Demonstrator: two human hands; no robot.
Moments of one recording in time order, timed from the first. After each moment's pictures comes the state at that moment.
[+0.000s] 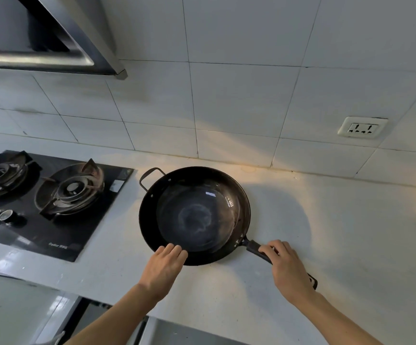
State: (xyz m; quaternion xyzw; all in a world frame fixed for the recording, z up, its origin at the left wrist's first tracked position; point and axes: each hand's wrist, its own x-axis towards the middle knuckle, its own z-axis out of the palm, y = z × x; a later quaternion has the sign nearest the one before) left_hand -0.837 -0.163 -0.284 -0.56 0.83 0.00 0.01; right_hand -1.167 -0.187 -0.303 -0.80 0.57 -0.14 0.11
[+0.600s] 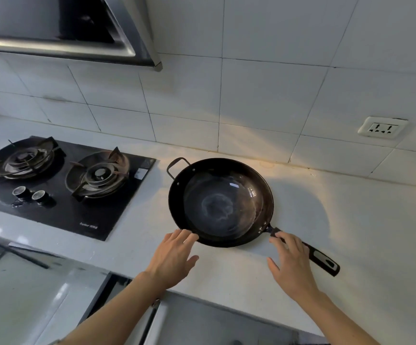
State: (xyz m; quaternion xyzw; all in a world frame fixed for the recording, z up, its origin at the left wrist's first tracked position) left_hand -0.782 -0.128 -0.271 -0.58 0.81 0.04 -0.08; right_hand -1.101 -0.144 -0.289 -0.77 0.61 -0.16 0.06
